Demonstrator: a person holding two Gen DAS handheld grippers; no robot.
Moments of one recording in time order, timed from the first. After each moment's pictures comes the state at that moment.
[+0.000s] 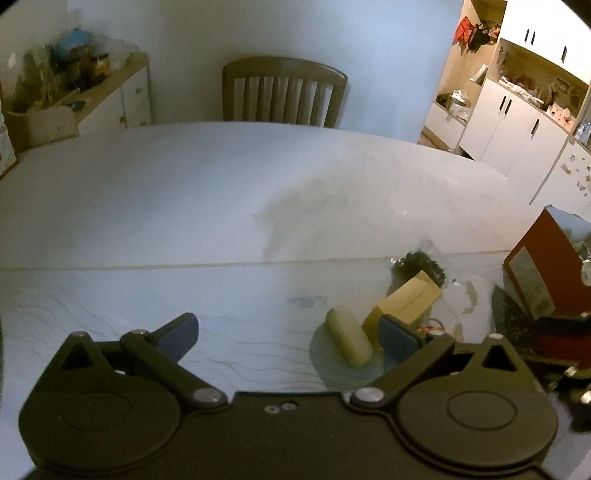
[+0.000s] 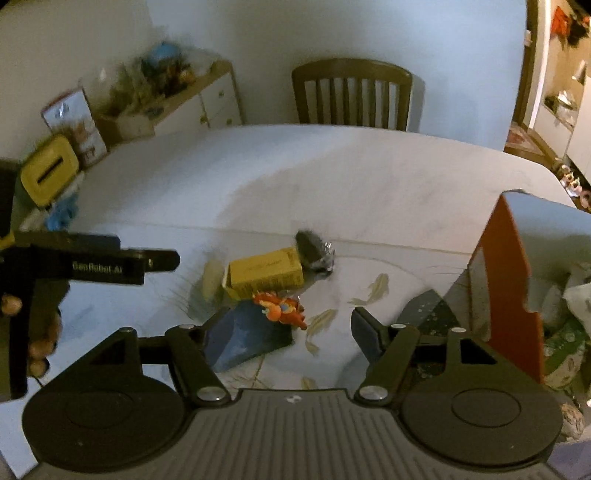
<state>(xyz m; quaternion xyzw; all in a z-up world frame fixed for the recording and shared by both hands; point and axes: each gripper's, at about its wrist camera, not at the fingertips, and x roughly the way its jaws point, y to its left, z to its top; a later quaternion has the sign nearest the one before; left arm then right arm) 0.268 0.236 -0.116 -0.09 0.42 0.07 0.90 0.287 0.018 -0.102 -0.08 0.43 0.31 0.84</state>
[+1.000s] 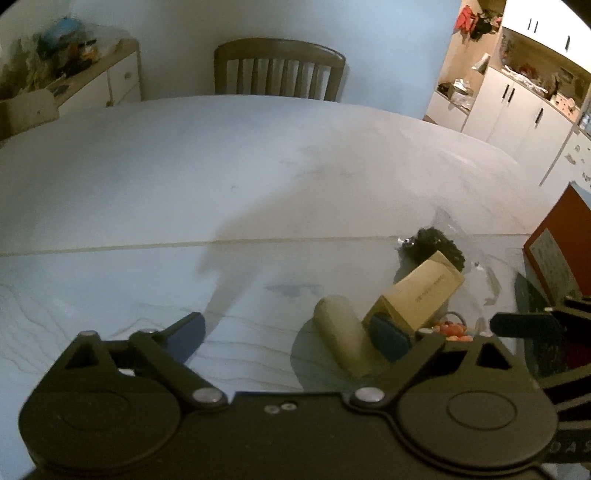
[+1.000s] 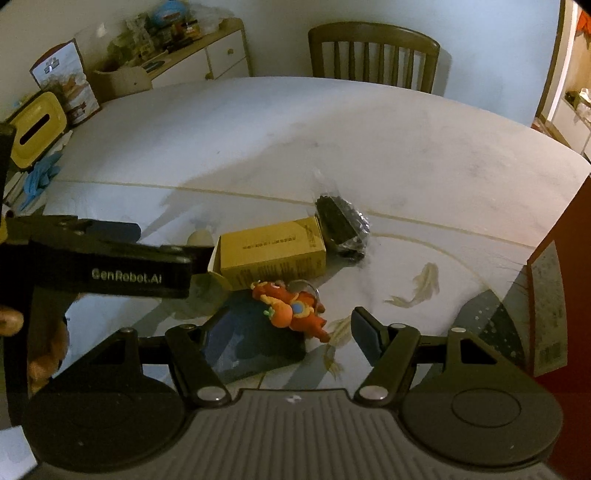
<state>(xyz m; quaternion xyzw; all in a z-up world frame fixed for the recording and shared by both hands) 0.293 0.219 -0.163 -0.09 0.43 0.07 0.90 0.318 0.063 -0.157 -0.11 0.46 0.32 0.82</state>
